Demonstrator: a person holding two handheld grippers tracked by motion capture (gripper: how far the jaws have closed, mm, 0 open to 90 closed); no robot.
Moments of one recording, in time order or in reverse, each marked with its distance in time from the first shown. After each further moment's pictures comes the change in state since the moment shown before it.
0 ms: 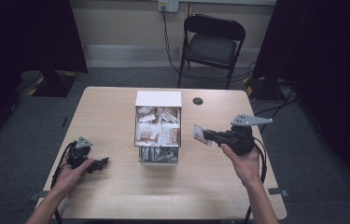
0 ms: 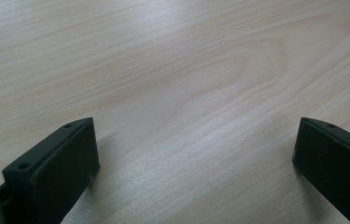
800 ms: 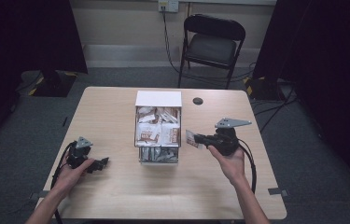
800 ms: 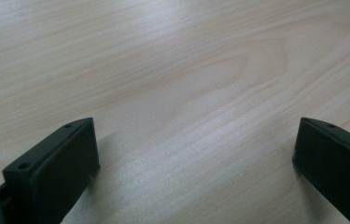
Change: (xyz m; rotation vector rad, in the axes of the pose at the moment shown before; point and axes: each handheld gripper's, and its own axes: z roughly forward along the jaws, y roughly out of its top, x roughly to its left) left arm 0.000 0.000 0.000 0.000 0.000 0.001; right arm -0.012 -0.023 0.048 0.087 -0.020 0.026
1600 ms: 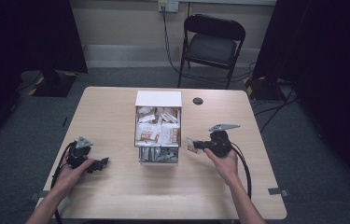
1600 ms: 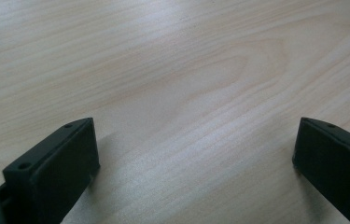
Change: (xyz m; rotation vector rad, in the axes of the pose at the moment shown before) left arm 0.000 0.000 0.000 0.000 0.000 0.000; right arm -0.038 -0.042 0.047 0.126 -0.031 0.100
